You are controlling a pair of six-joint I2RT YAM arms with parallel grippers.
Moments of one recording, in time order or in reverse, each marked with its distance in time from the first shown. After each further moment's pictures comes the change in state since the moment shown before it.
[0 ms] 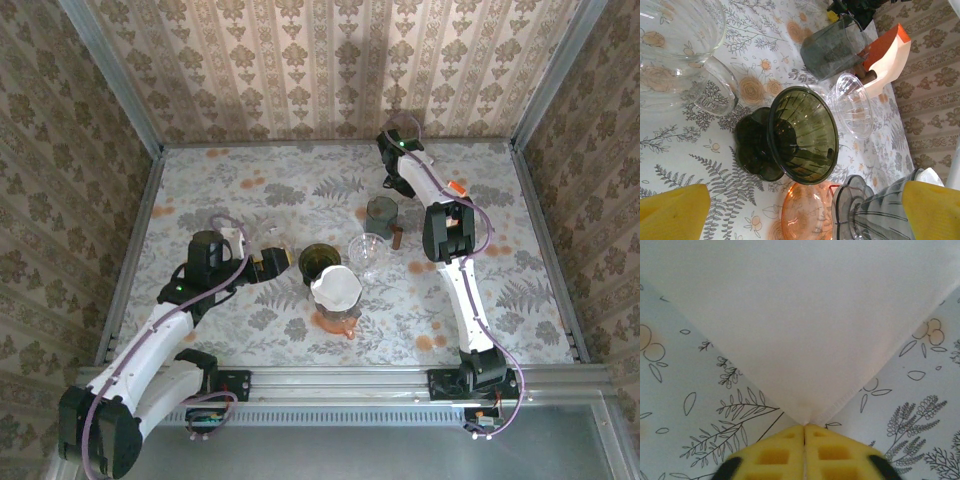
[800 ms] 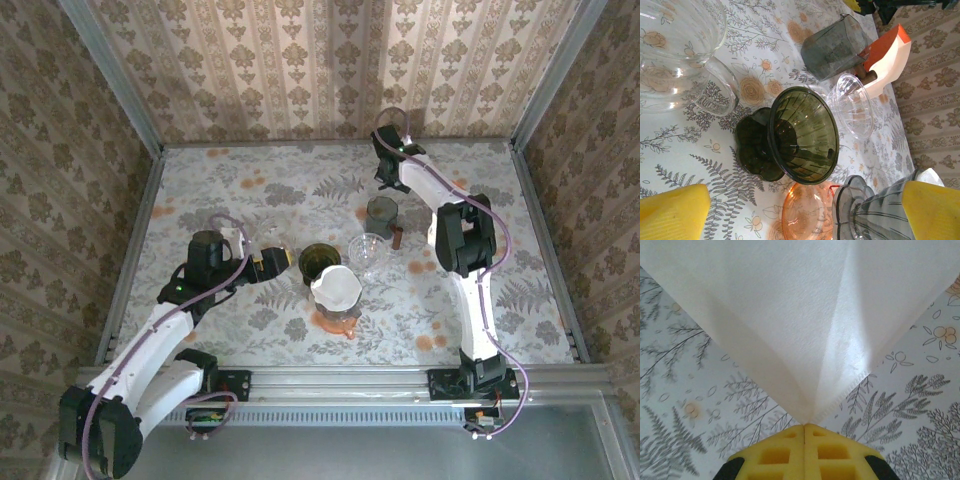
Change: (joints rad) left arm 0.000 0.000 -0.001 0.000 0.000 0.000; right arm 0.073 -0.394 -0.519 0.399 -0.055 -0.201
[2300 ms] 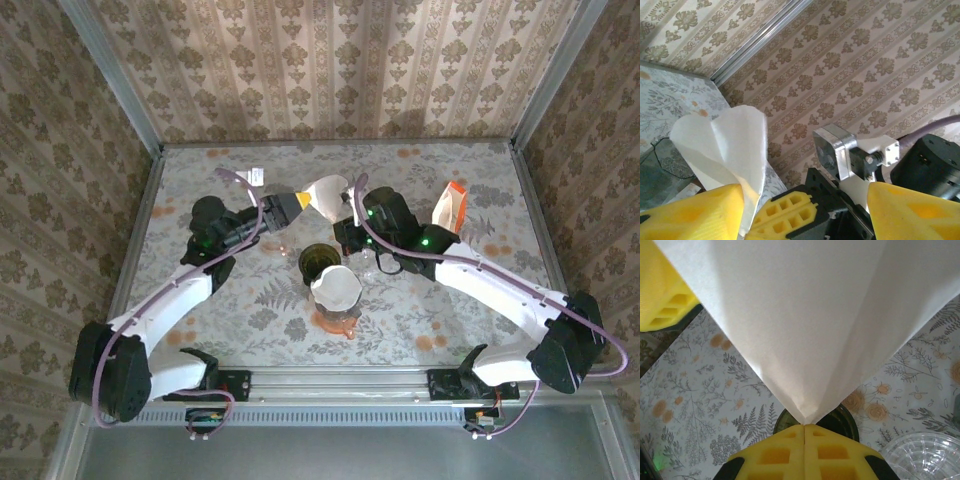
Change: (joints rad) left arm -0.094 0.322 0.192 0.849 0.186 -0.351; right arm 0.451 -0.946 -0.873 0.435 -0.424 -0.476
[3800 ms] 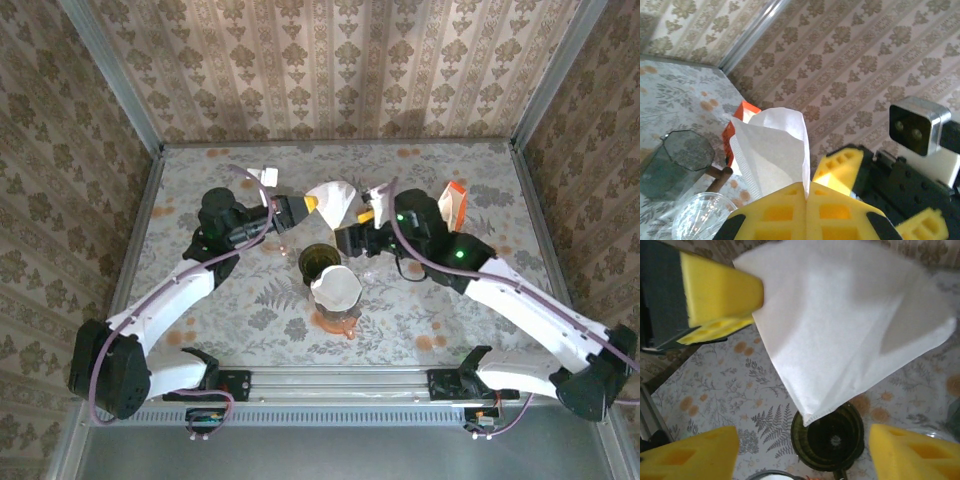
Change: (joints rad) left arm -0.030 0.018 0.077 -0.150 0.039 0.169; right arm -0.045 -0.217 -0.030 -0.066 -0.069 -0.016
